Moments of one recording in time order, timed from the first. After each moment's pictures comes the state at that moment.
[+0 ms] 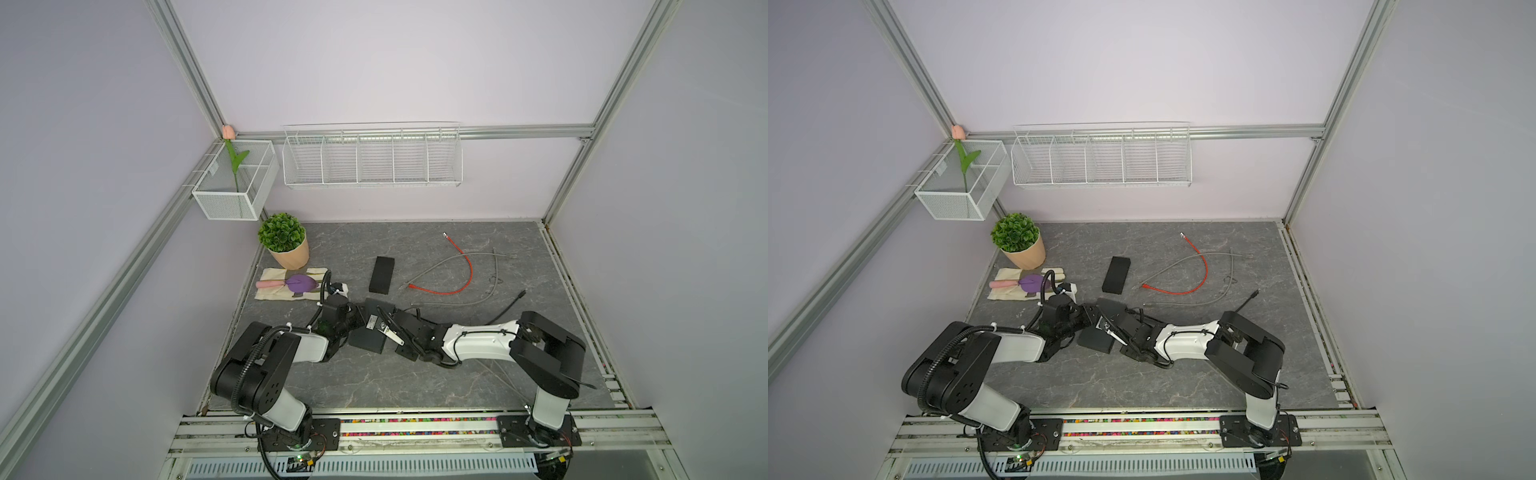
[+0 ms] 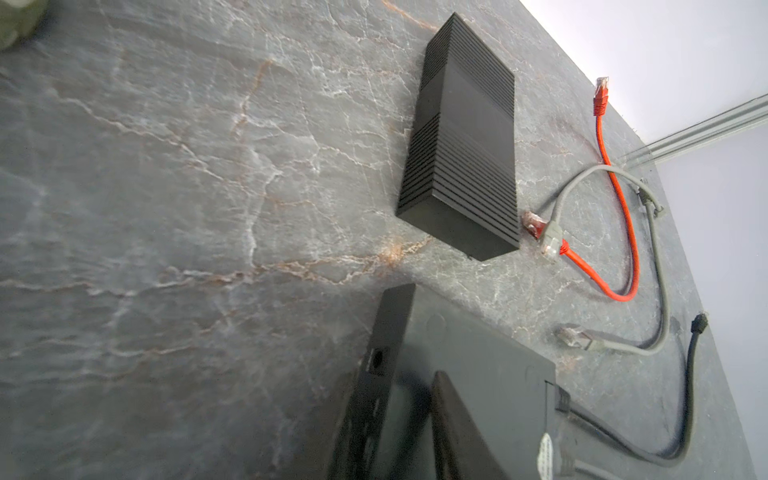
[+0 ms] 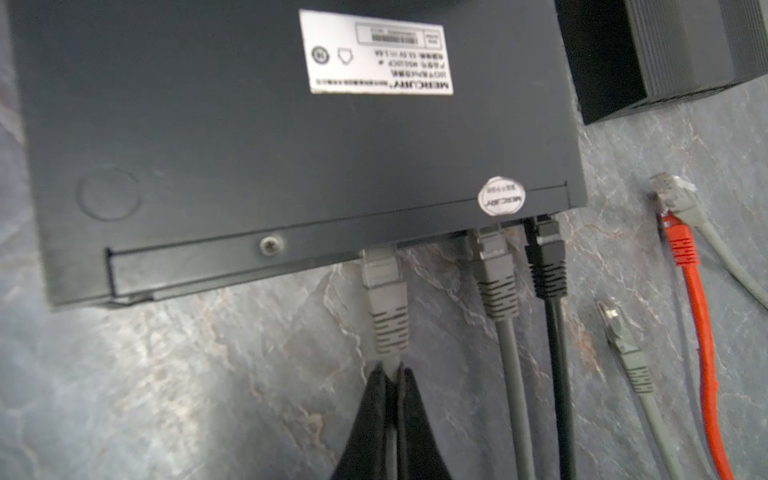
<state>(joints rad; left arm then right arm) -0.42 1.57 0.40 0.57 0.13 -0.68 1.07 1.84 0.98 -0.11 0.26 -0.21</state>
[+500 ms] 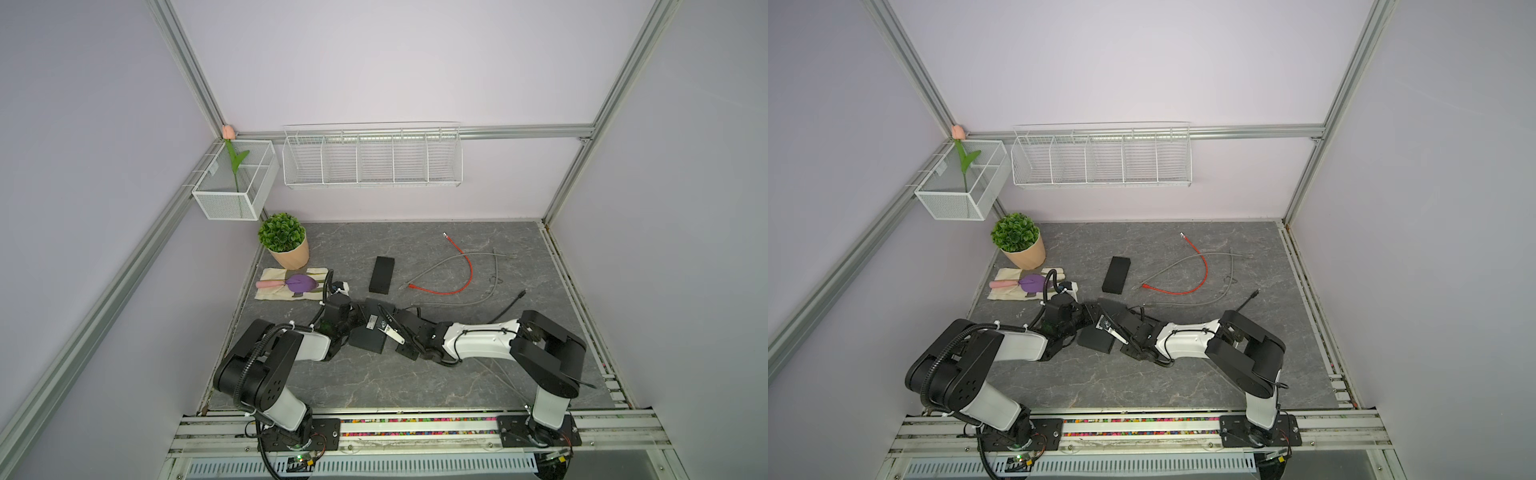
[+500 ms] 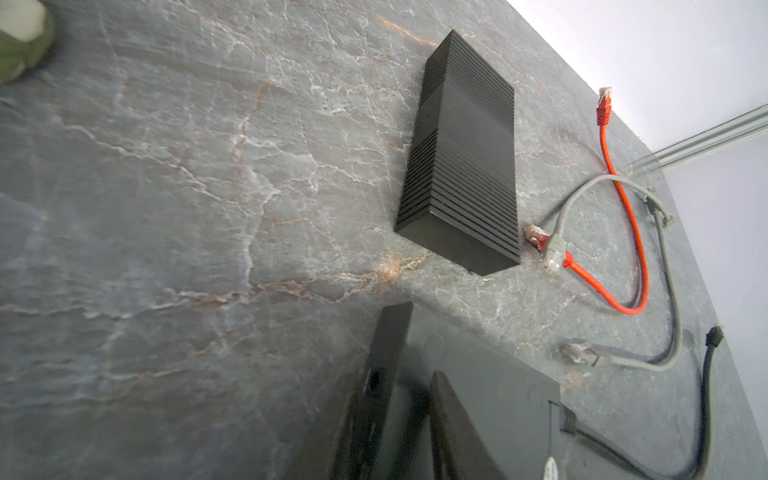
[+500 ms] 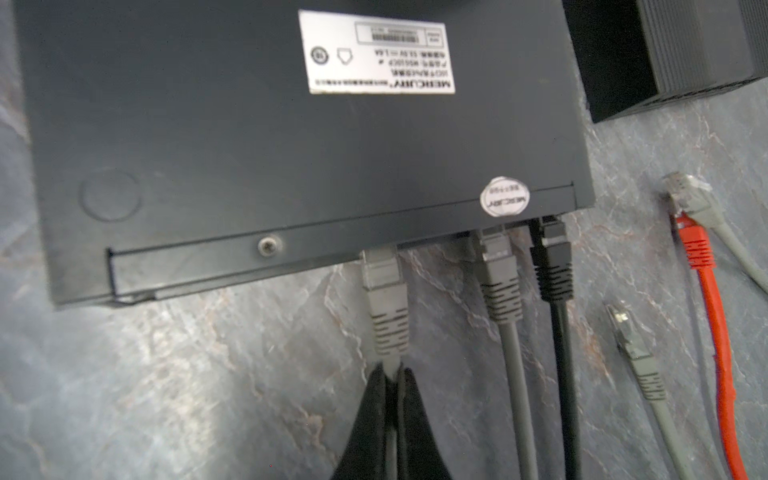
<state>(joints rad) -0.44 1.58 0.42 0.56 0.08 -0.68 1.06 1.84 0.98 -0.11 0.23 -0.21</state>
